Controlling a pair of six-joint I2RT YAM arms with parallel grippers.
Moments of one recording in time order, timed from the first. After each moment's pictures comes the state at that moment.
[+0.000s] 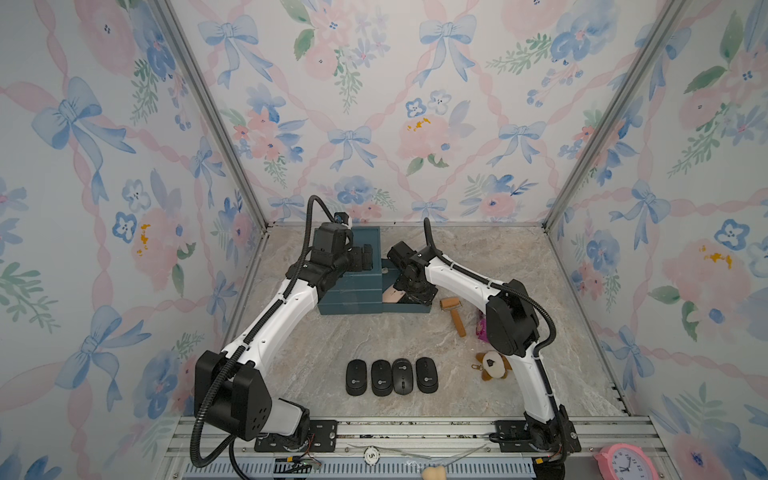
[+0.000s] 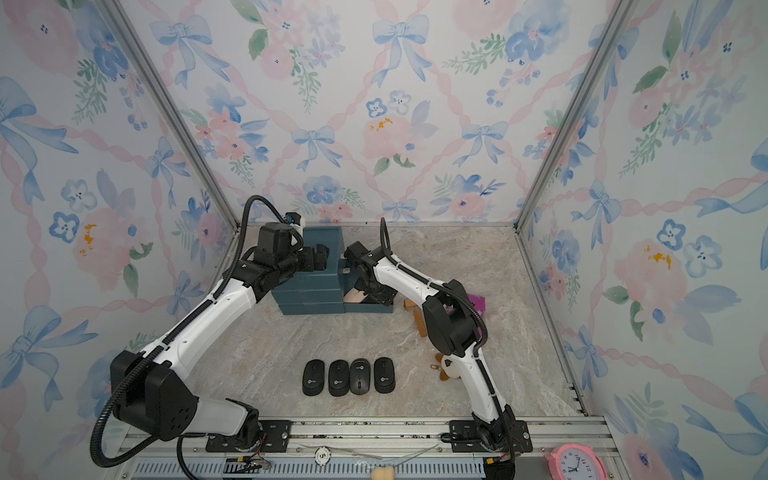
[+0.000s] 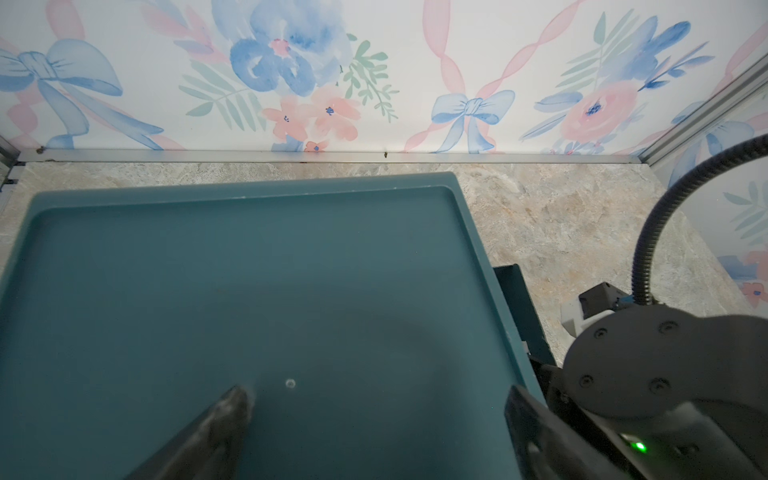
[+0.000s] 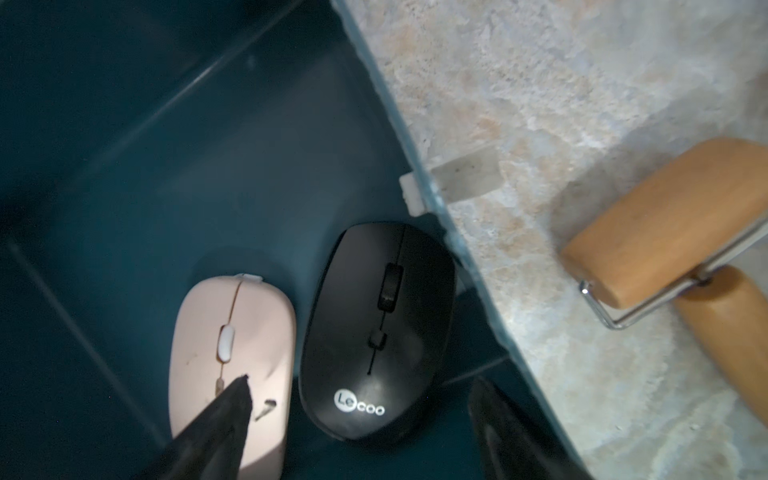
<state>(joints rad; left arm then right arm) -0.34 1.42 1.24 -0.42 -0.06 -0.24 0.72 2.27 1.97 -1.06 0.20 1.24</state>
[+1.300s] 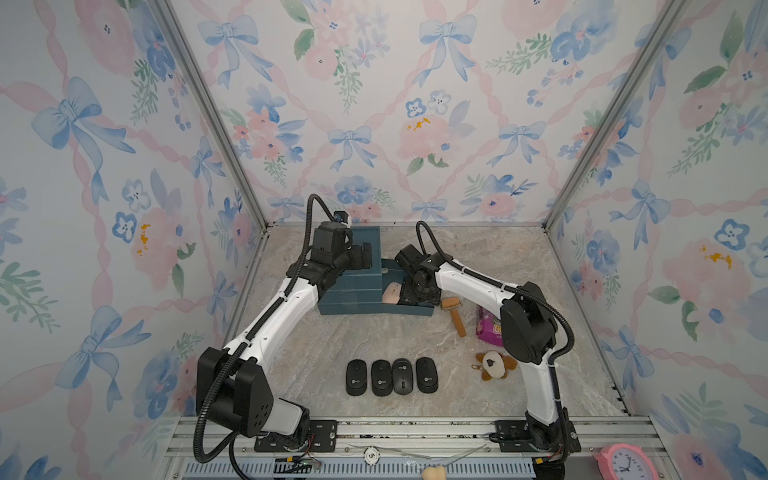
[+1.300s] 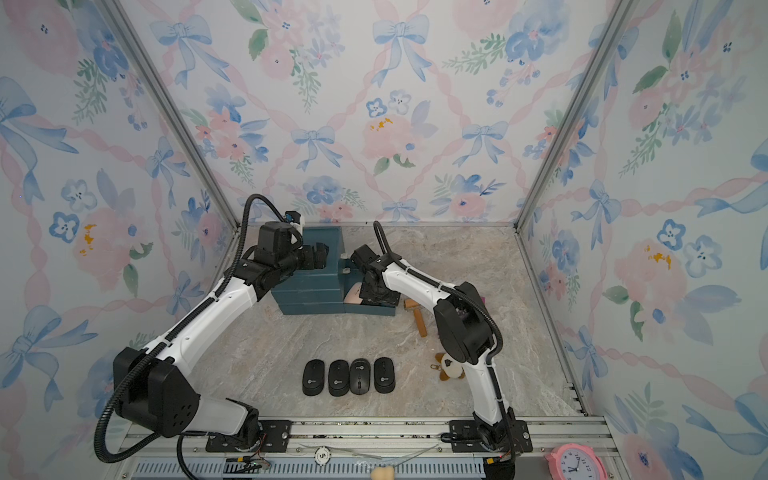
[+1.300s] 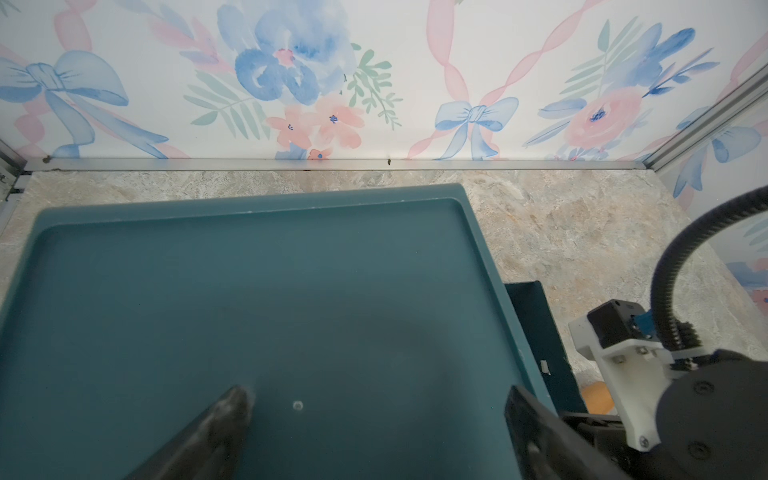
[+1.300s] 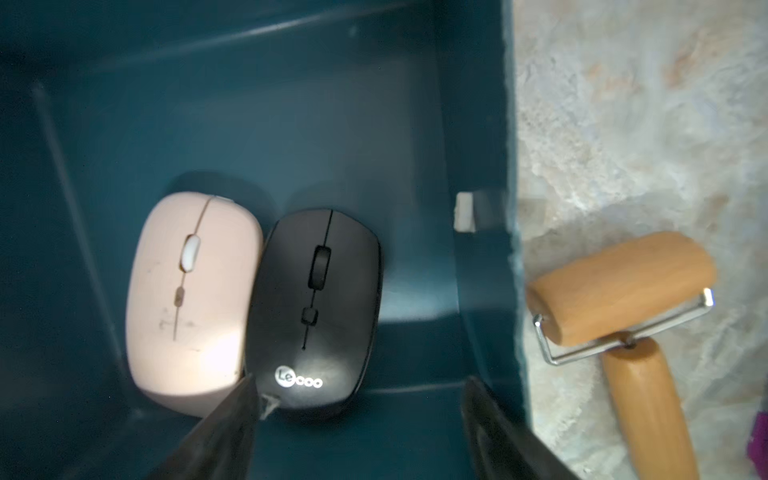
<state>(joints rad) -0.33 1.43 1.24 -0.39 -0.06 -0.24 0.72 2.12 1.75 -0.94 0.18 0.89</state>
